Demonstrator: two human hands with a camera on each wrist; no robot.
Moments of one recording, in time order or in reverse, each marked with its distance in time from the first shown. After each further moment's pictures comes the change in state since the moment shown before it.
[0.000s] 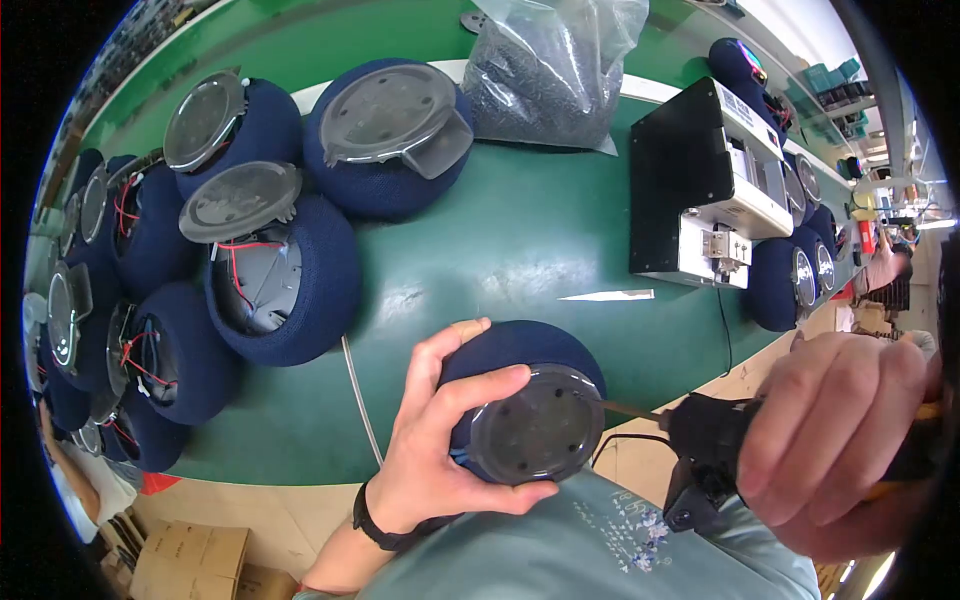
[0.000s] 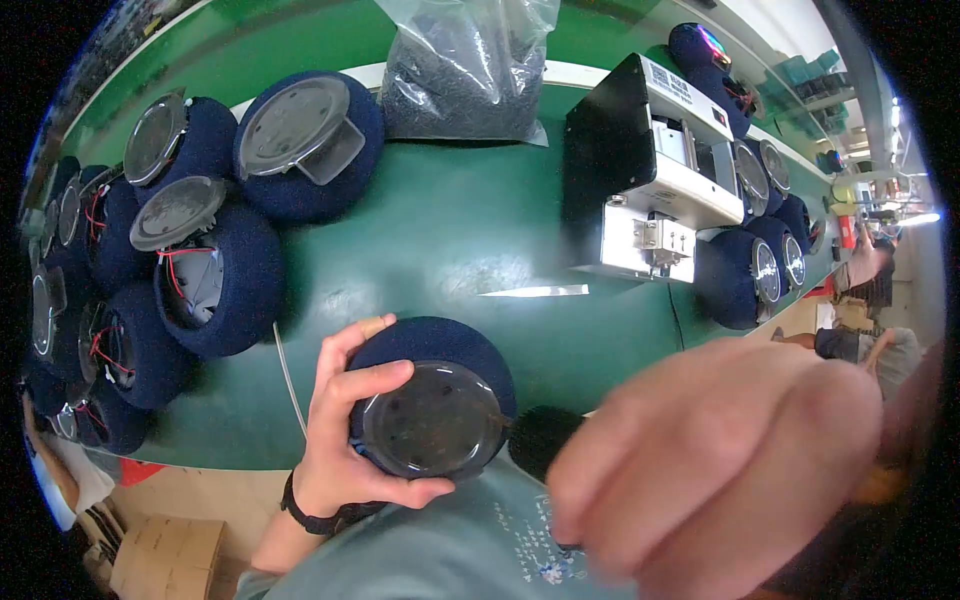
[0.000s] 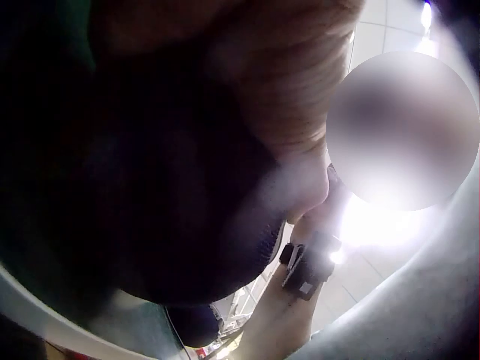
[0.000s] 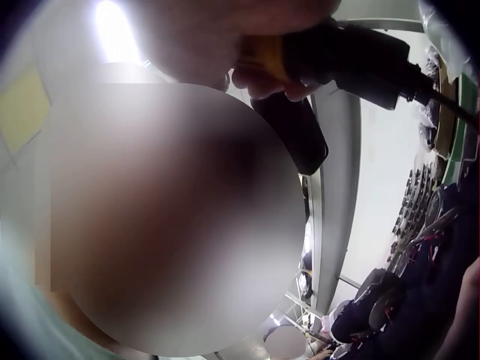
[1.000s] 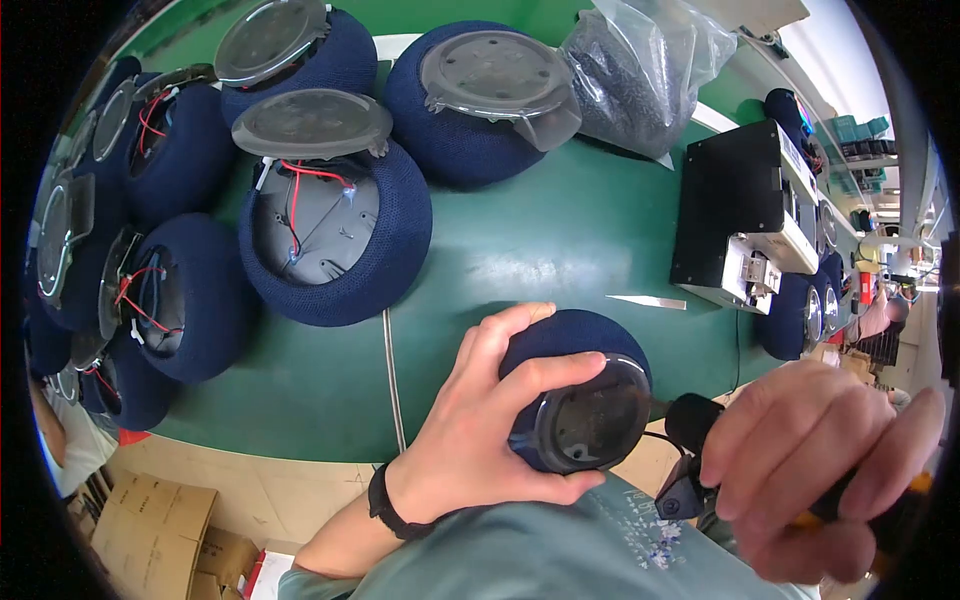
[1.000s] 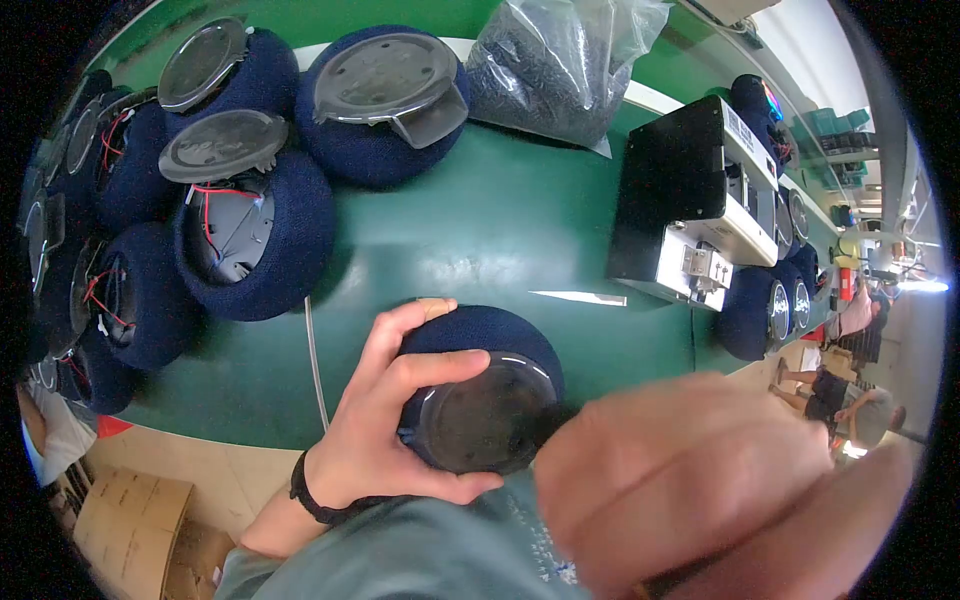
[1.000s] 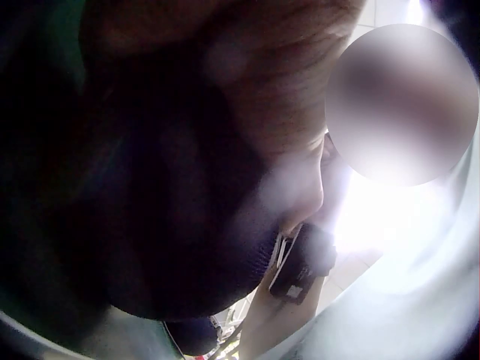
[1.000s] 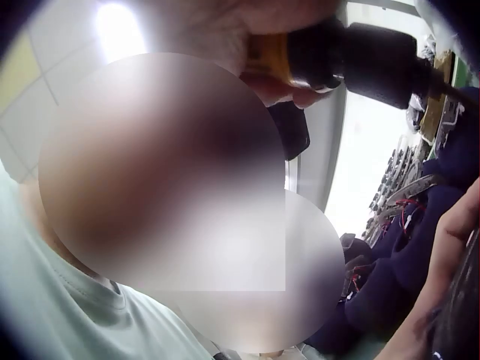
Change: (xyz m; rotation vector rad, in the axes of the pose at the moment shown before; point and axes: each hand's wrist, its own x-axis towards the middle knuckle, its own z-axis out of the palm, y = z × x) left_hand 0.001 0.003 -0.002 -0.103 0.011 -0.056; right_hand -0.015 0.022 0.048 -0.095 -0.225 -0.001
